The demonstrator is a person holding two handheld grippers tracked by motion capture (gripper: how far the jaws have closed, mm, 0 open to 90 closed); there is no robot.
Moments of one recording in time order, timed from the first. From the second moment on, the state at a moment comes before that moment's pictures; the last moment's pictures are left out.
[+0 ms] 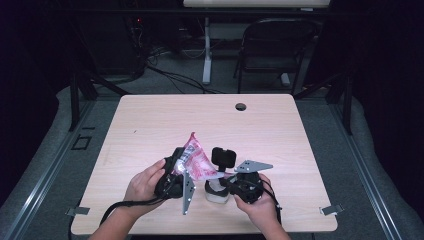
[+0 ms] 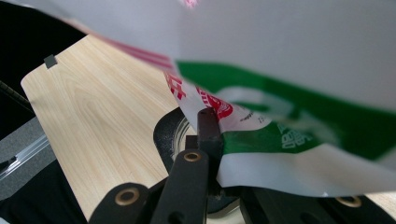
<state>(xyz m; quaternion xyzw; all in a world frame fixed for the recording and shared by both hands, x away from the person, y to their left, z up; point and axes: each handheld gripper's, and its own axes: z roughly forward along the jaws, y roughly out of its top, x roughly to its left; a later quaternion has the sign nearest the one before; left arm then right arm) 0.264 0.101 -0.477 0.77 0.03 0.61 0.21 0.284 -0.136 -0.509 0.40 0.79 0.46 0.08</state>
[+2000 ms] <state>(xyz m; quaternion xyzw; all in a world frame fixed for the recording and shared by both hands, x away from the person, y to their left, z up) 0.264 0.100 -0.472 0.76 0.03 0.61 0.22 0.286 -0.132 -0.510 0.39 0.79 0.46 0.08</state>
